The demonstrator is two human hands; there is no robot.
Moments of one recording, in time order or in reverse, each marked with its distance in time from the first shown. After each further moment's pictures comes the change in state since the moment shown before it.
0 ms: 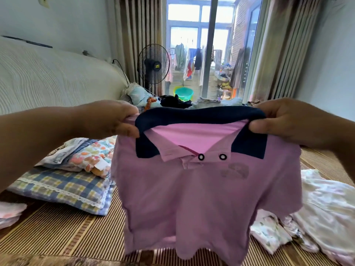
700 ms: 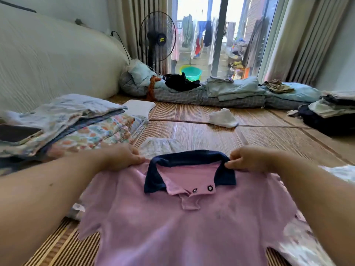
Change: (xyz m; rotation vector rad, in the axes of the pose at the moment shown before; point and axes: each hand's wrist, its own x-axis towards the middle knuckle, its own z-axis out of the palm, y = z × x) left_hand 0.063 -0.093 0.200 -0.273 -0.374 -0.519; right_hand 0.130 0.178 0.134 -0.246 -0.437 0.443
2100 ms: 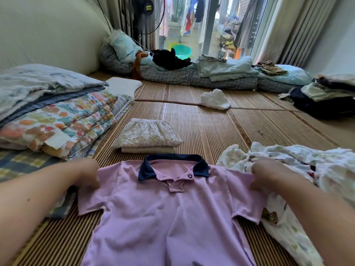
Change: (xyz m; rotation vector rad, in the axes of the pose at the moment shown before) left_hand 0.041 -0.078 0.083 0.412 -0.233 -0.306; right_hand 0.030 0.079 0.073 -0.445 0.124 0.416
